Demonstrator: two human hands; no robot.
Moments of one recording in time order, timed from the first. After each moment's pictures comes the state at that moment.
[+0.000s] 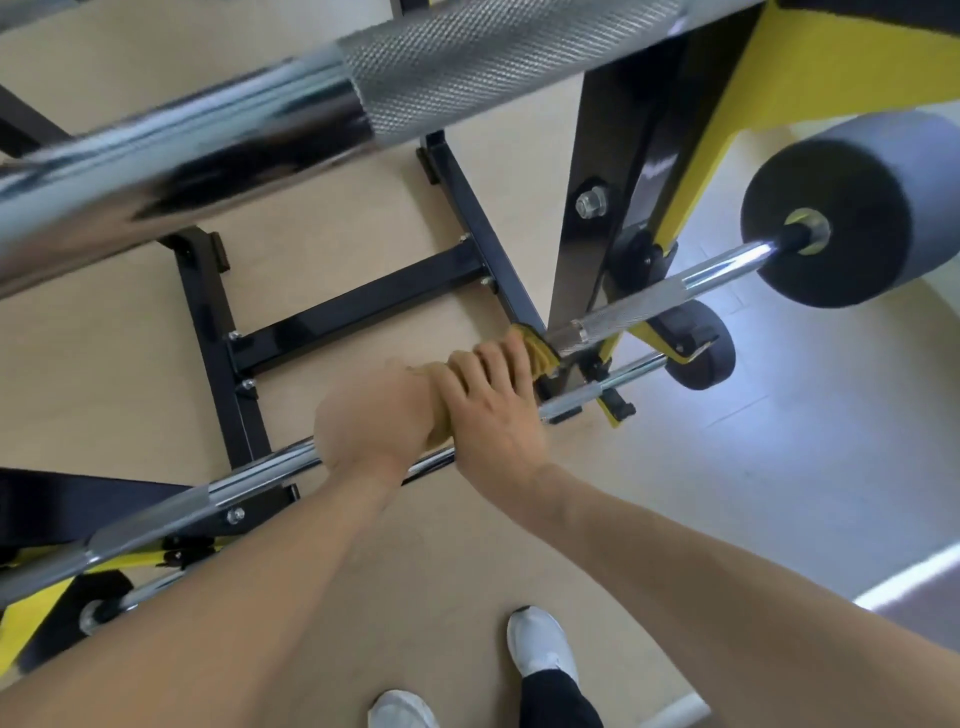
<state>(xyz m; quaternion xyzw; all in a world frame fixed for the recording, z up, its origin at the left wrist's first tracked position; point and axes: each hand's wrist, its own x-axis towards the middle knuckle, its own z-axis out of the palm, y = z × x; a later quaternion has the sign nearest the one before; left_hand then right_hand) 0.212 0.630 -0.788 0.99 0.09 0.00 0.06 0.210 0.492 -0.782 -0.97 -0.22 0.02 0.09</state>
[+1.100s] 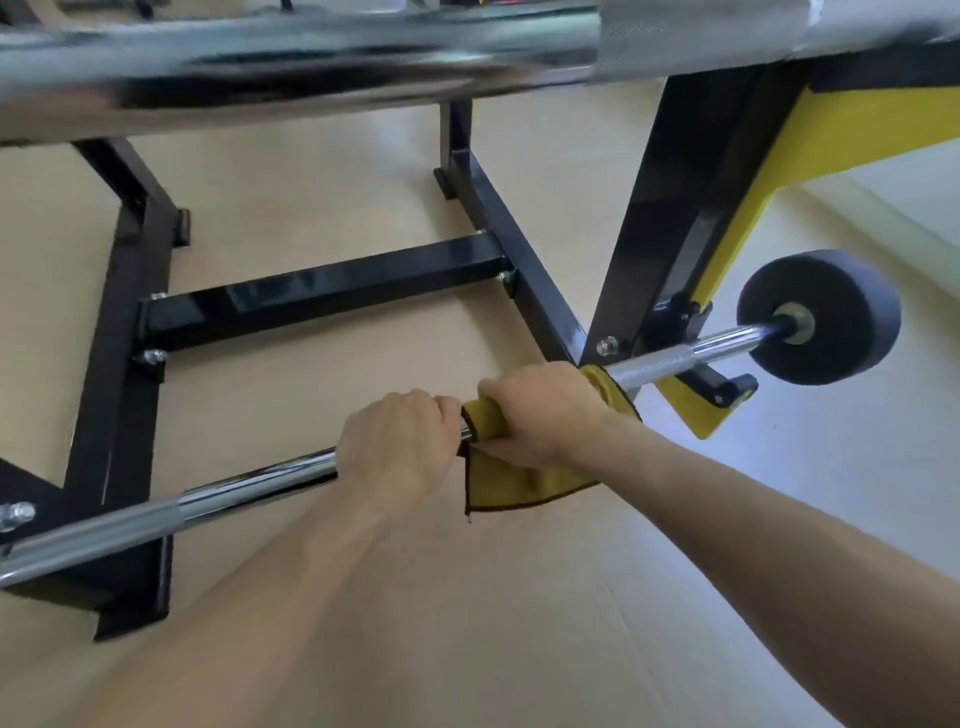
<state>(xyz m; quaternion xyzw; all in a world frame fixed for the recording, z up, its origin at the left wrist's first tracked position) 0.173 0.631 -1.053 1.00 -0.03 -0.02 -0.01 0.231 0.469 -1.045 -0.93 -0.36 0.06 -0.02</state>
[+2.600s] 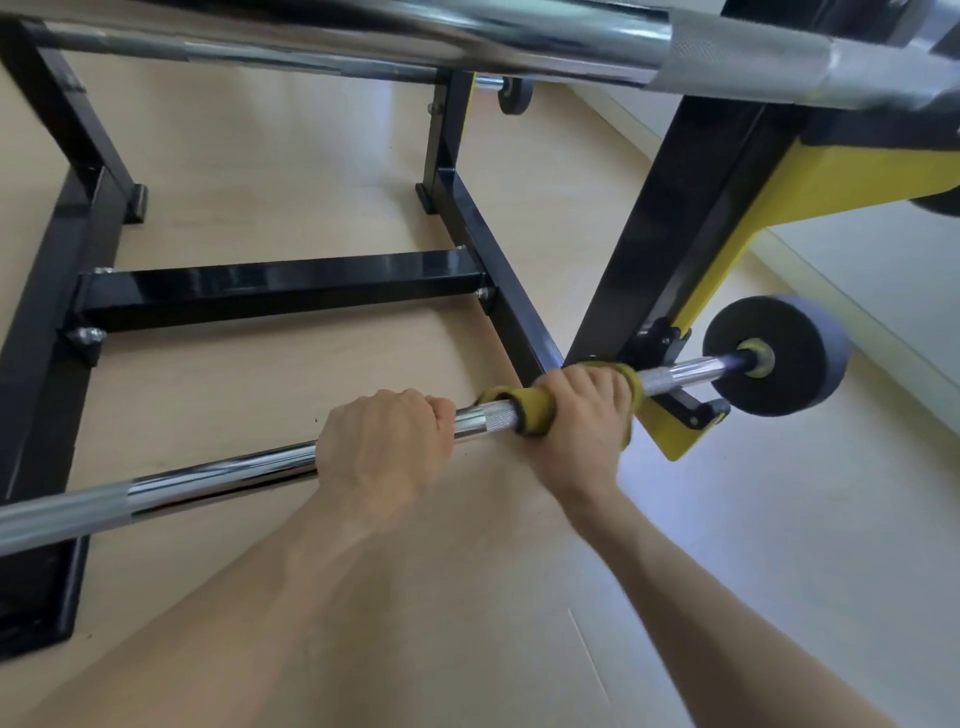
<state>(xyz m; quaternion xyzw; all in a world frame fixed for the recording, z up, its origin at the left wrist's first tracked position) 0.172 0.632 -1.066 1.00 -0.01 0.02 -0.01 0.214 0.445 -1.097 -0.96 -0.08 -0.22 0.13</state>
